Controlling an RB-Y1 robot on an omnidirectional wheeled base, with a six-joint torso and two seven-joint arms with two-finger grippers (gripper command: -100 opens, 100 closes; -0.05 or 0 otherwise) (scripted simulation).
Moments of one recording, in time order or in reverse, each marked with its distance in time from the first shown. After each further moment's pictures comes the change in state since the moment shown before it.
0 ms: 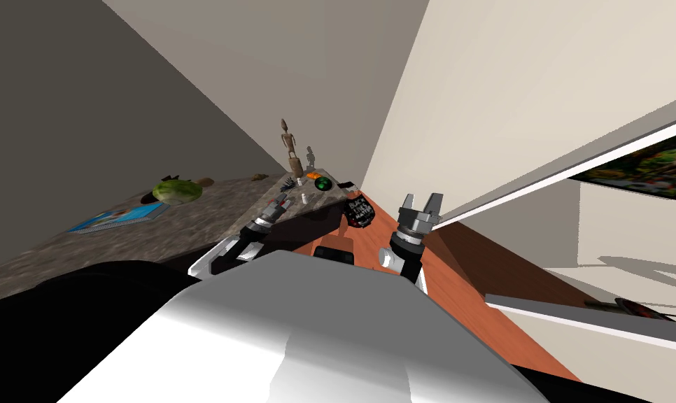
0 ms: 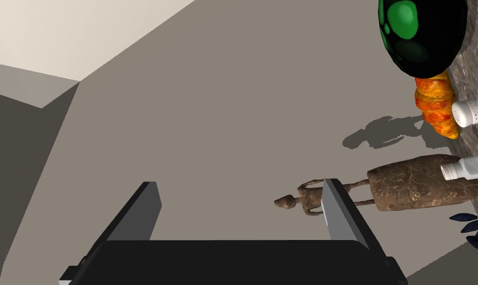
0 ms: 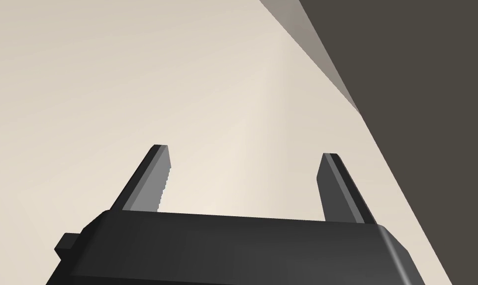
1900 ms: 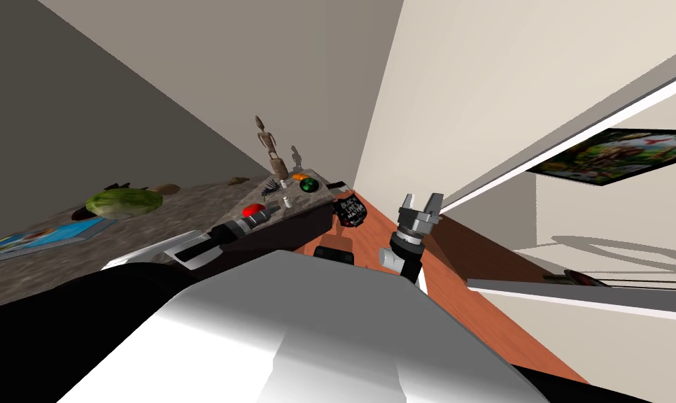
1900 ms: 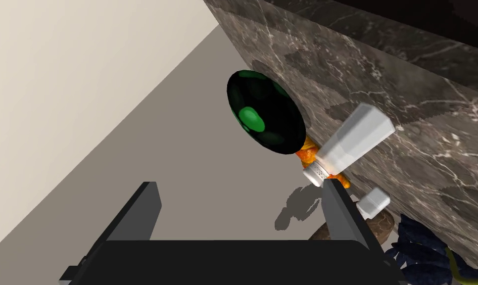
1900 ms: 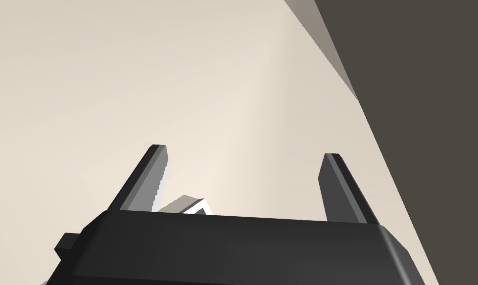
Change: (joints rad) left arm 0.209 0.507 0.066 0.172 -0.011 0.112 0.092; right arm 0.000 0.000 0.000 0.000 0.000 0.000 0.000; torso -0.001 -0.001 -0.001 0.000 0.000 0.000
